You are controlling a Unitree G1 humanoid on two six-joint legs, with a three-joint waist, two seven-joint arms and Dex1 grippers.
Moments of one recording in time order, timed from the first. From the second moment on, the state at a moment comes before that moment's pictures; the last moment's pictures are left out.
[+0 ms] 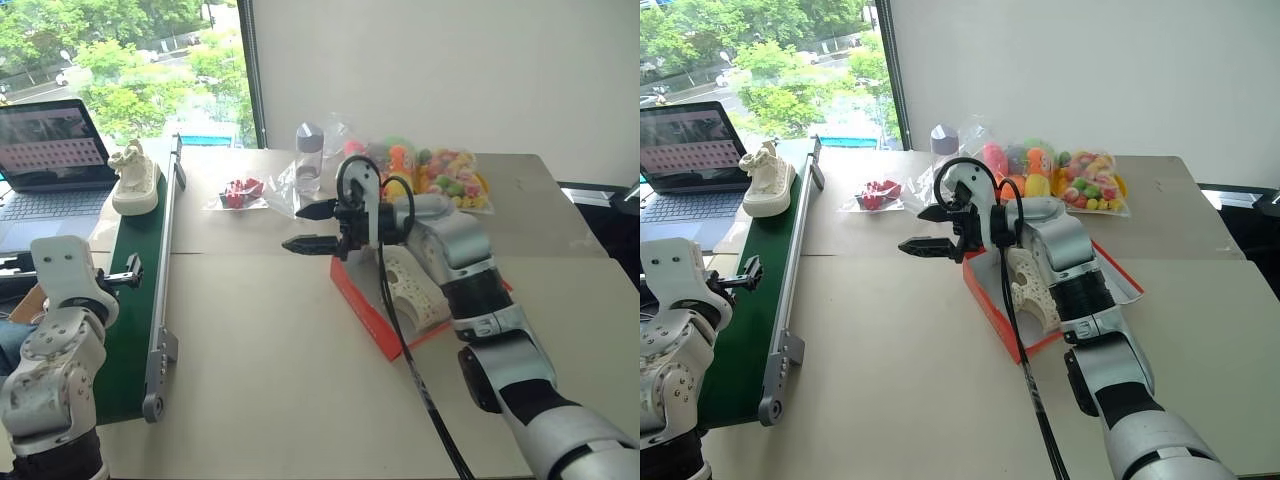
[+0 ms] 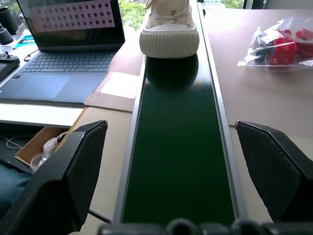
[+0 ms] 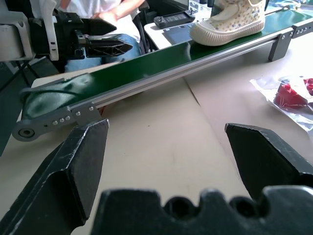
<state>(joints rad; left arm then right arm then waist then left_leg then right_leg) -0.12 0.48 0.52 -0.42 -0.33 0.85 -0.01 -0.94 -0.28 0.17 0.21 0.32 0.66 1.06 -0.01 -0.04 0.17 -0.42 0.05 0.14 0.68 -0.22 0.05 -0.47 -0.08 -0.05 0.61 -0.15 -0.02</state>
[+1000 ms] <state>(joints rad) -0.25 0.48 0.46 -0.06 -0.24 0.57 -0.06 -0.88 -0.33 0.16 0.05 0.38 0.80 0.93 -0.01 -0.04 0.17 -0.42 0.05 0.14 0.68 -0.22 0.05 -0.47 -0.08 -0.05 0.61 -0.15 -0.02</state>
